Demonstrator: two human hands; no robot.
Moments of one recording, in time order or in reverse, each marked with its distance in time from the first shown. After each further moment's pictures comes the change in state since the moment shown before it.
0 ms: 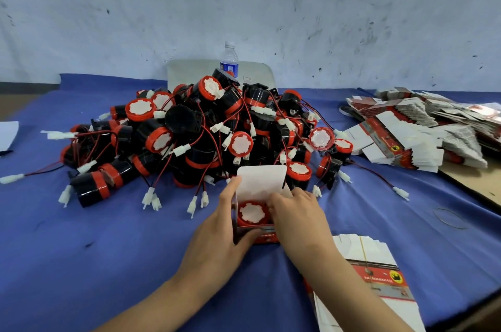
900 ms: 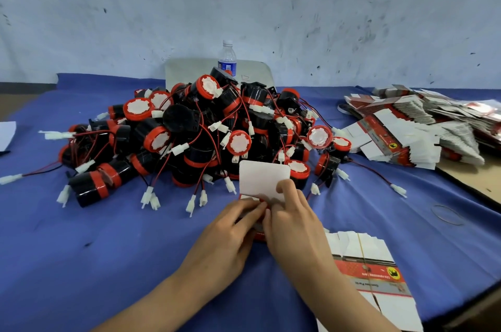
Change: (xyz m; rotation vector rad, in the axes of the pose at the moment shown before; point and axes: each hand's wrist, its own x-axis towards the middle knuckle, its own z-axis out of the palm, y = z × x) left_hand 0.001 0.009 -0.003 0.253 -0.112 0.324; right_hand -0.020 -0.014 0.001 0.424 0.118 0.124
